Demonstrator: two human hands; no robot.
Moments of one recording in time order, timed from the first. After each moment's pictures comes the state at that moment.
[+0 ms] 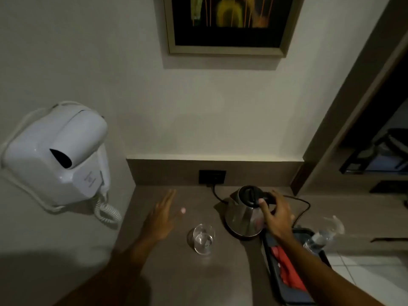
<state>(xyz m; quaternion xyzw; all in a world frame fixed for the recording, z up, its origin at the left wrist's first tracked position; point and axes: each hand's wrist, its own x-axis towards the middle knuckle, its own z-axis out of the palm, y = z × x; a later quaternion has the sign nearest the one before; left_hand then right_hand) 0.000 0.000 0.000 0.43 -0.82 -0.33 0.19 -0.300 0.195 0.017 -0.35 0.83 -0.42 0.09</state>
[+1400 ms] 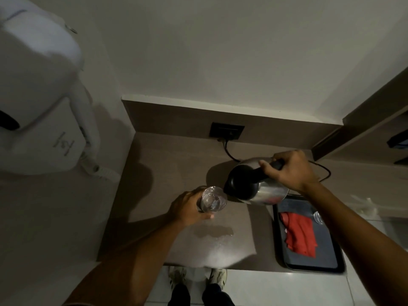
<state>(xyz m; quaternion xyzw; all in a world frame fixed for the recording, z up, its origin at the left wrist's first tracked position) -0.030 0.036 -0.092 0.41 -0.82 -0.39 0.02 -0.319 0.120 0.065 -0.59 0.76 -0.23 0.14</state>
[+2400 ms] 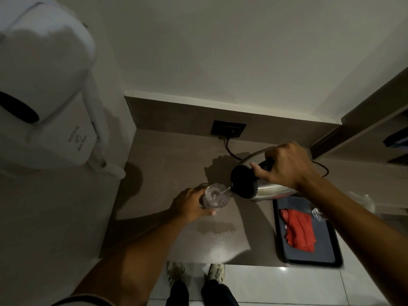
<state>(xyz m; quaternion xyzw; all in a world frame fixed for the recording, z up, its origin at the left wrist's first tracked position) -0.028 0.033 -0.088 0.39 -0.83 -0.39 -0.01 -0.281 0.104 0.099 -0.69 0.72 -0.04 -0.04</state>
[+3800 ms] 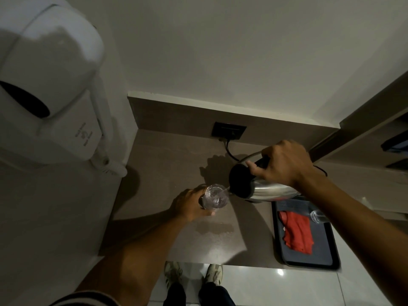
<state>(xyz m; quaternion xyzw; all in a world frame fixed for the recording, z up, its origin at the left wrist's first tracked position) -0.029 0.034 -0.084 0.41 -0.83 -0.39 -0.02 -0.267 0.097 0.116 -0.69 0.72 -0.01 -0.06</state>
